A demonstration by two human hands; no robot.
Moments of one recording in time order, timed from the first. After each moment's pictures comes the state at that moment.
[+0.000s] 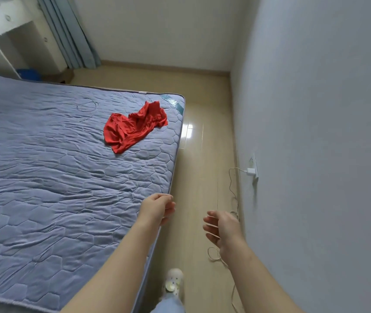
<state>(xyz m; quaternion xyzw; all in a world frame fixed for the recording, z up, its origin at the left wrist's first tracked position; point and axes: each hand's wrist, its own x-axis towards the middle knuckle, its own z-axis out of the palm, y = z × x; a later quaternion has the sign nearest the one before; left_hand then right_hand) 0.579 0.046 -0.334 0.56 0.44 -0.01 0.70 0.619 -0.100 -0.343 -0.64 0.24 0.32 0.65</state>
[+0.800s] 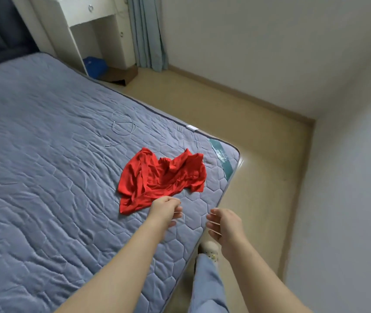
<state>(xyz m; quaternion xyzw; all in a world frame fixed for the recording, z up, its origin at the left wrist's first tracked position) 1.004 0.338 -0.373 0.48 0.54 0.08 0.69 1.094 0.227 -0.367 -0.69 0.12 0.42 0.57</state>
